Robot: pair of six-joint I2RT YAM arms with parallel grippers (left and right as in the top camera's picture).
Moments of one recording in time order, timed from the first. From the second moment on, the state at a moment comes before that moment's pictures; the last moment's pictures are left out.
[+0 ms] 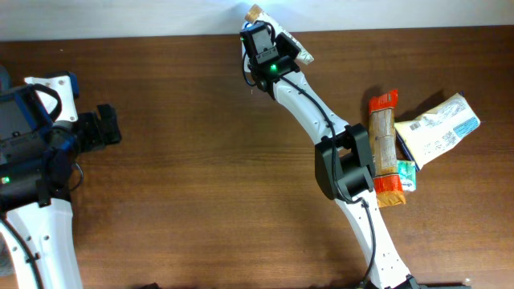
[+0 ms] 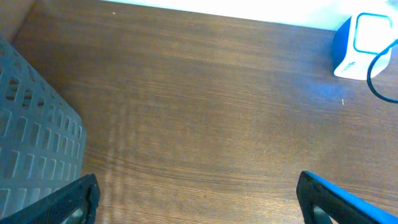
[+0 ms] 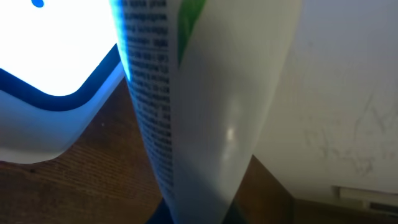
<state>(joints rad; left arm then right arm) 0.31 1.25 1.40 -0.90 0.14 0.09 0.46 2.64 2.40 -0.50 0.77 -0.61</state>
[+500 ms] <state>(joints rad) 0.31 1.25 1.40 -0.90 0.14 0.08 0.52 2.42 2.40 -1.01 0.58 -0.33</state>
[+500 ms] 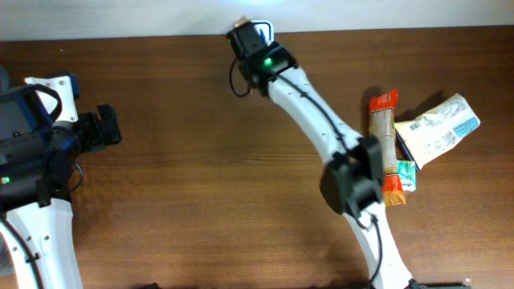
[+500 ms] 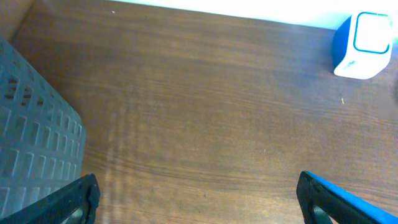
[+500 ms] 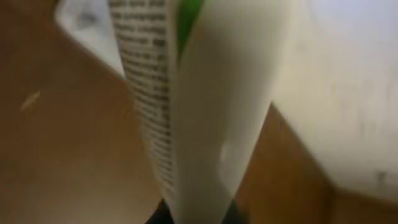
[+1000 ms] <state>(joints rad) 0.31 1.25 1.40 -0.91 0.14 0.08 0.25 2.20 2.07 -1.58 0.12 0.27</state>
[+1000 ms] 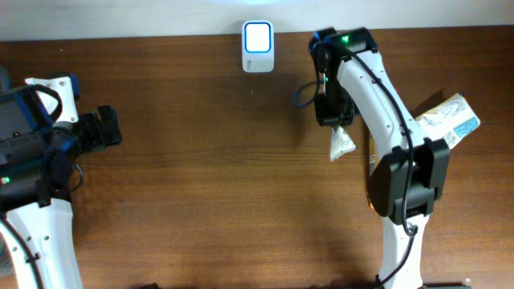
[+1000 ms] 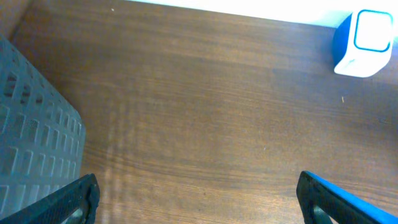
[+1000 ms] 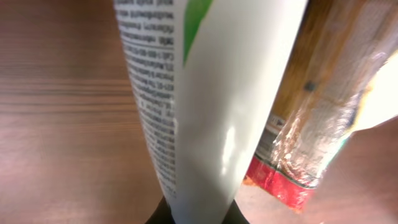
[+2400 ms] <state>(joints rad) 0.31 1.25 1.40 -0.92 0.14 0.08 0.29 1.37 2.26 -1.69 -0.12 0.09</state>
